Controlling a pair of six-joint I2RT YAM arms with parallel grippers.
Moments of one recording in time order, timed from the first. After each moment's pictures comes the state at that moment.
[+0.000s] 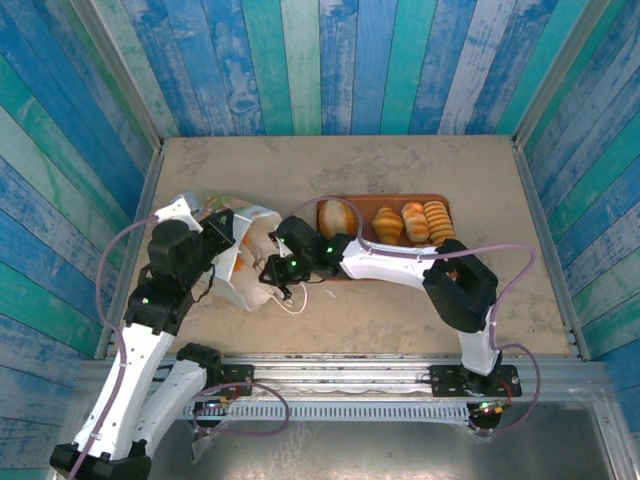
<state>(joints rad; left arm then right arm) -0.26 0.66 0.77 -0.38 0.03 -0.78 1.04 1.95 1.39 -0.25 -0.31 0.81</state>
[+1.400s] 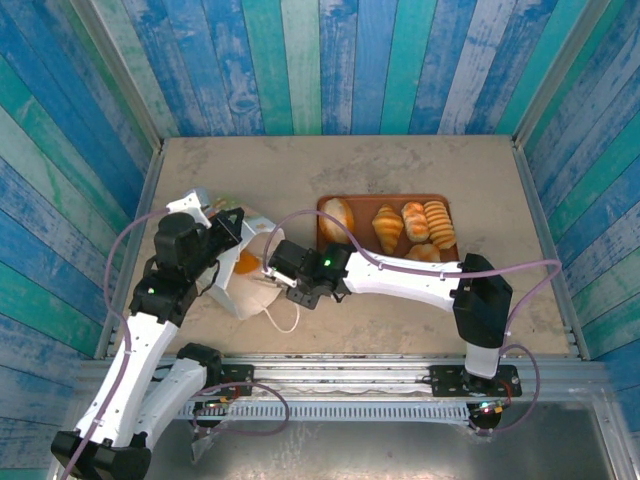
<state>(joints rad) -0.26 0.72 0.77 -0.35 0.13 -0.76 1.19 1.85 1.48 -0.78 0.16 -0.05</state>
